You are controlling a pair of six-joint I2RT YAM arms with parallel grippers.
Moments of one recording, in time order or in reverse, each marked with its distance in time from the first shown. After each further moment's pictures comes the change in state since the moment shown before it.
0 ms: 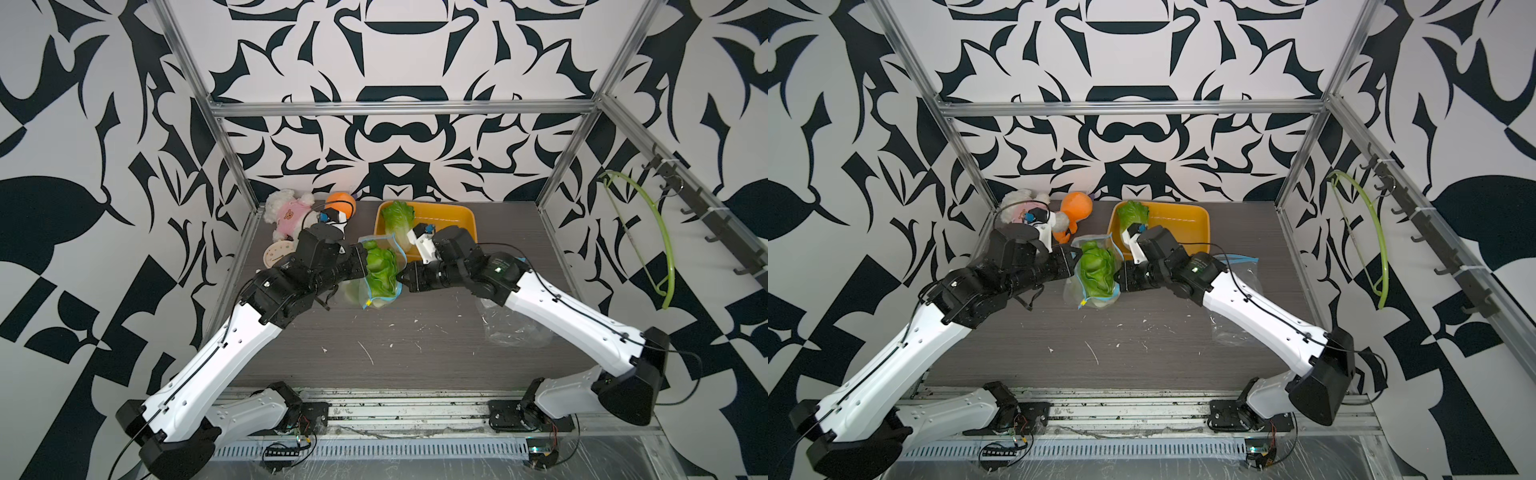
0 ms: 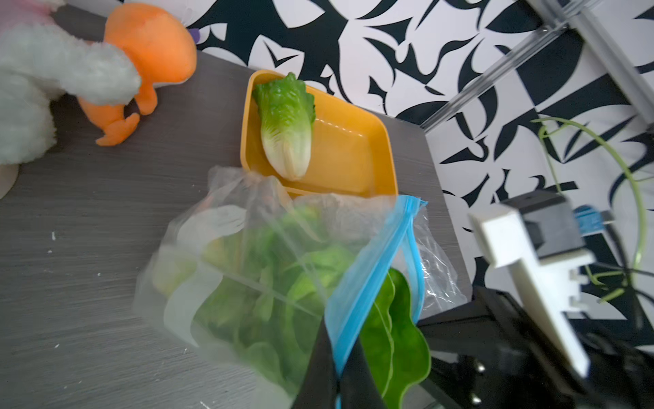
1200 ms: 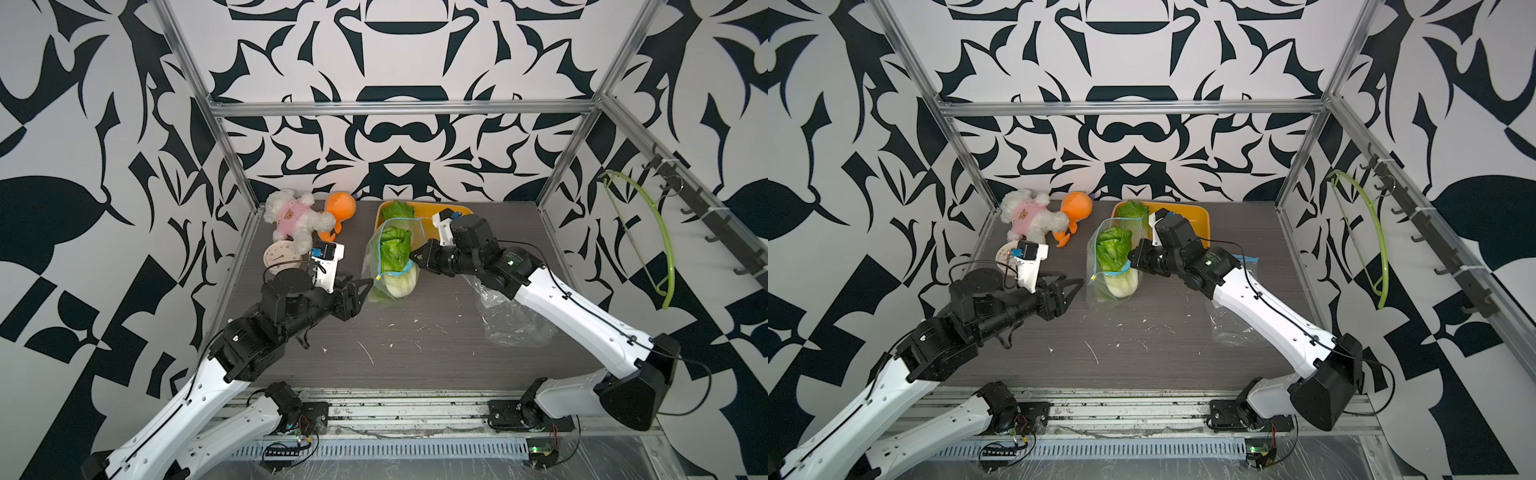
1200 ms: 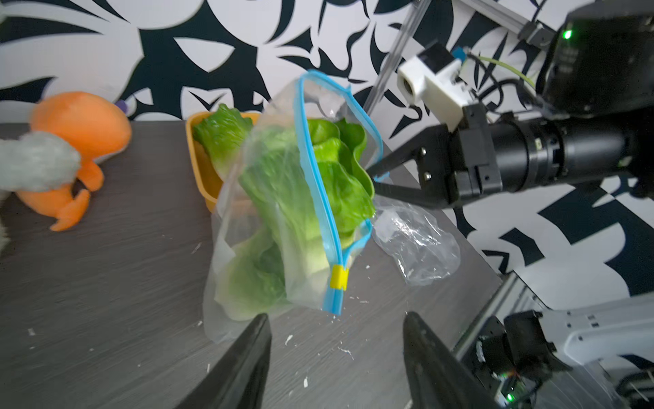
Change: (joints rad) left arm -0.058 -0.324 -0.415 0.245 0.130 0.322; right arm -0.105 -0.001 -0.087 0.106 0.065 0.220
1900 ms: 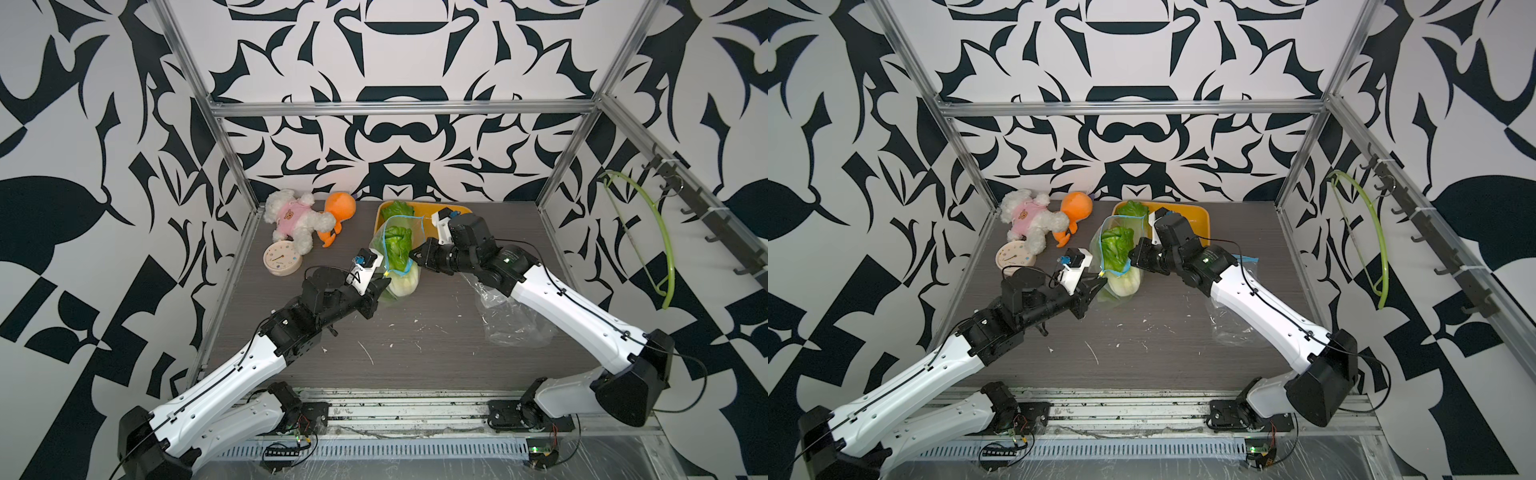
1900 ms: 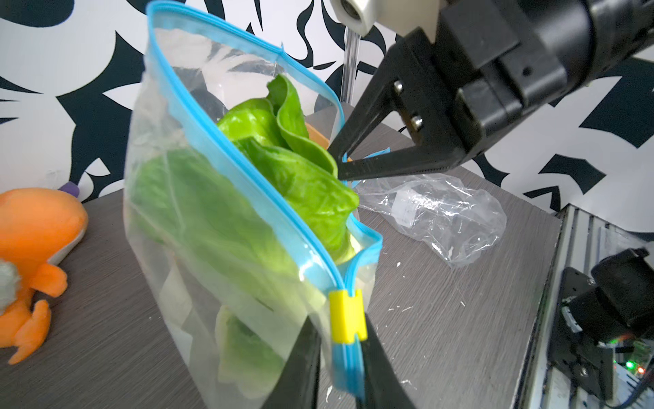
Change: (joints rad) left arm -0.018 0.150 -0.165 0.369 0.037 0.298; right arm -0.013 0.026 0.005 0.006 -0.005 -0.023
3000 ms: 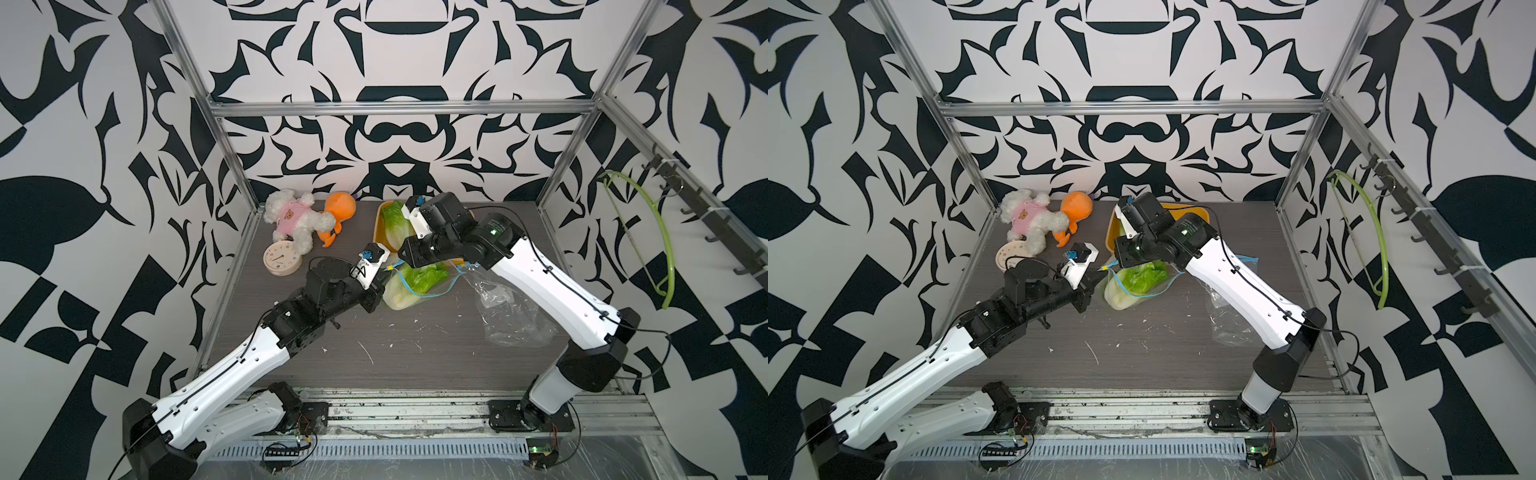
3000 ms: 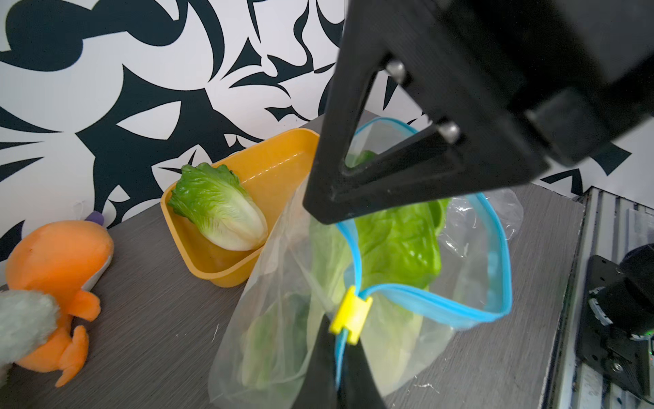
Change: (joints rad) left arm 0.000 0.062 0.092 -0.071 -0.029 0.078; right arm 0.127 0.241 0.543 -0.533 0.154 -0.425
